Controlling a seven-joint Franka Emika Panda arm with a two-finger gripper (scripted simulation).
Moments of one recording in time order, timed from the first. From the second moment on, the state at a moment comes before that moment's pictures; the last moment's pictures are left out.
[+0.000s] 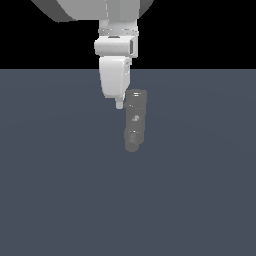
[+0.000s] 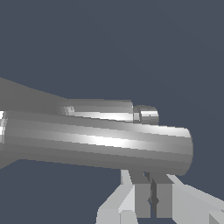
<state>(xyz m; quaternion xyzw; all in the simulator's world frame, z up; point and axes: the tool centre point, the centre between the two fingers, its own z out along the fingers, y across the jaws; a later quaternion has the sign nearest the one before) -0.052 0.021 0.201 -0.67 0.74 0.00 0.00</state>
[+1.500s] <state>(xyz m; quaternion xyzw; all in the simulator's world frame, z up) -0.023 -0.095 0.201 -0.67 0.74 0.00 0.00</state>
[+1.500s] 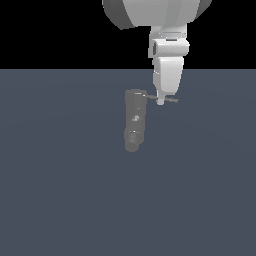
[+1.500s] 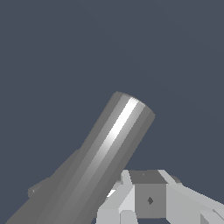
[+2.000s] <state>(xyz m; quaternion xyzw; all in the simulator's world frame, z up) 0.004 -0.118 0.201 -0.68 0.74 0.00 0.00</state>
